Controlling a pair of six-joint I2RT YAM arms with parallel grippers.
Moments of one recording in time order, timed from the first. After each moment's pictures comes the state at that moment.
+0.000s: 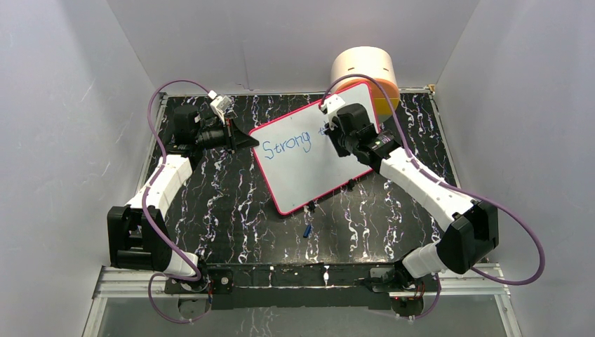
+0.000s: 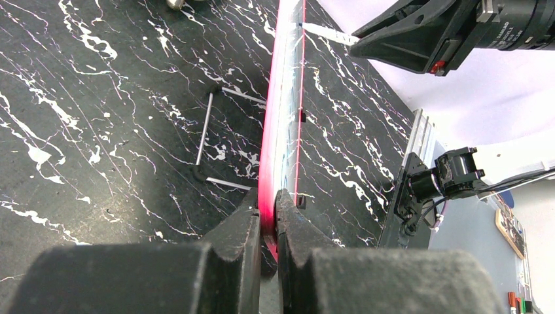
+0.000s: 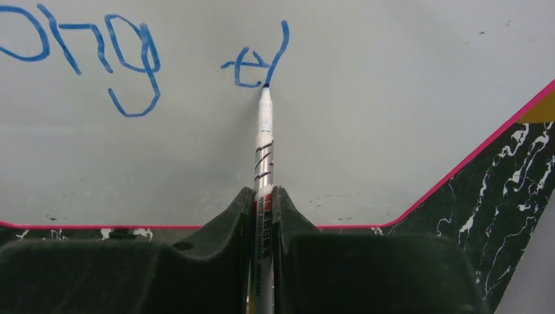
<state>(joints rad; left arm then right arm) -0.09 1.42 1.03 -0.07 1.00 -0.18 0.63 1.43 1.29 -0.52 0.16 -0.11</state>
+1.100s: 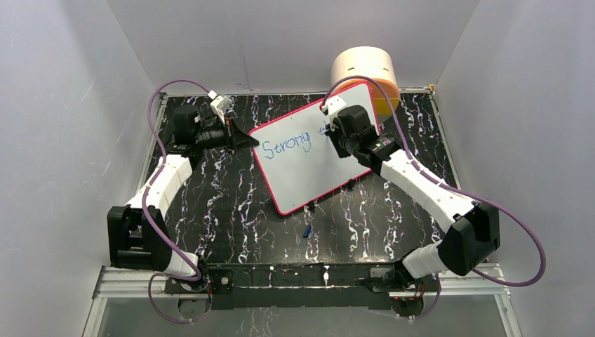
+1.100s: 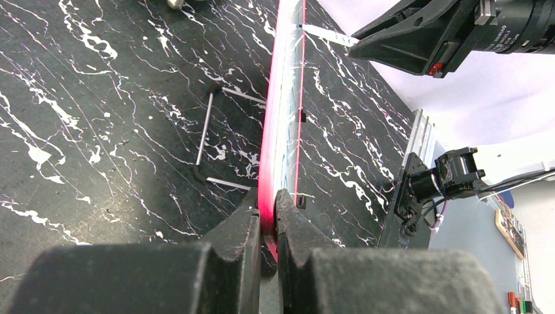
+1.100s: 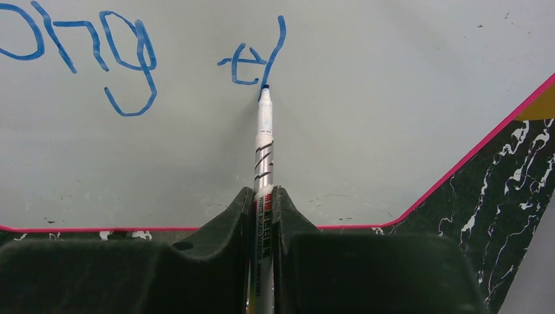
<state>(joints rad) -0.09 1.42 1.03 -0.07 1.00 -0.18 0.63 1.41 1.26 -0.50 0.17 -0.11</state>
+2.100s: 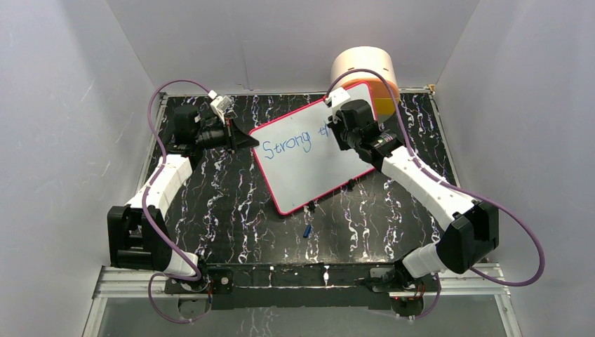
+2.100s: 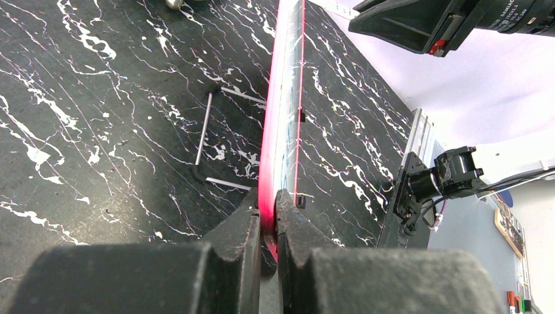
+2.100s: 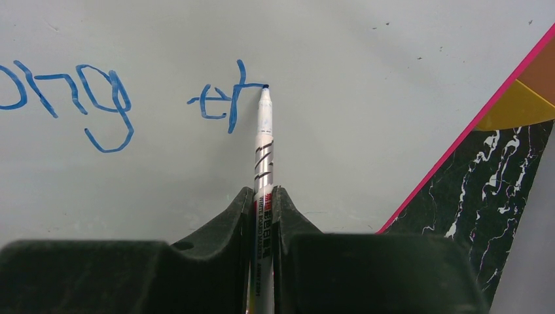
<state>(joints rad) -0.09 1.42 1.03 -0.07 1.00 -0.18 0.60 1.43 1.29 -0.46 0.20 -0.11</state>
